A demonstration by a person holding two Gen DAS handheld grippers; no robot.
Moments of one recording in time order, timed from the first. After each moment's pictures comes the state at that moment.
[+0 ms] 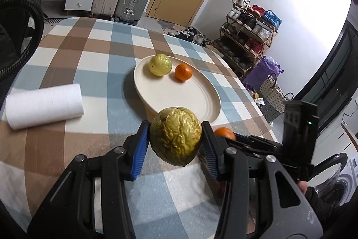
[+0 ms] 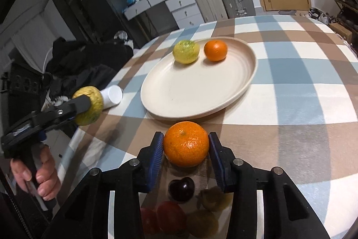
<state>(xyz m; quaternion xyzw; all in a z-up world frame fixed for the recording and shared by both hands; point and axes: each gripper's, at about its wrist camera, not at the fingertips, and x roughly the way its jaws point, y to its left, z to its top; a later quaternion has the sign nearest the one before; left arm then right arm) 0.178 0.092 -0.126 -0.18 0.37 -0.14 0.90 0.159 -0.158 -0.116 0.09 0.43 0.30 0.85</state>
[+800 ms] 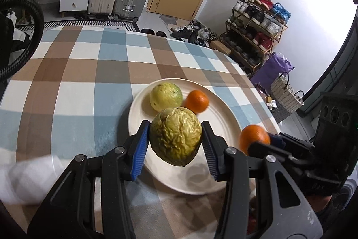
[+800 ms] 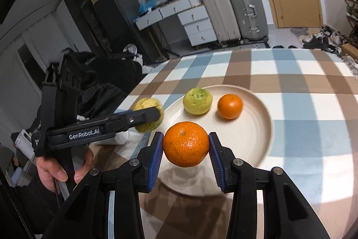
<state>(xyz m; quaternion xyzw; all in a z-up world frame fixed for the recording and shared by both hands) 0.308 0.082 -0.134 -0.16 0.40 -0.13 0.90 0.231 -0.126 -0.075 0.07 0.39 0.34 0.85</state>
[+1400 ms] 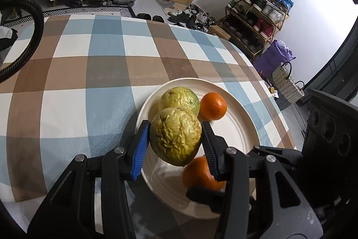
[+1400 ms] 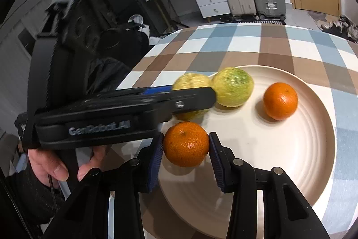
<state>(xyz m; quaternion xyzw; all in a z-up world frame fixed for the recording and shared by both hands) 0.372 0.087 -0.163 -0.16 0.44 -0.16 0.87 0.267 -0.053 -0.109 0.04 0.47 0.37 0.80</state>
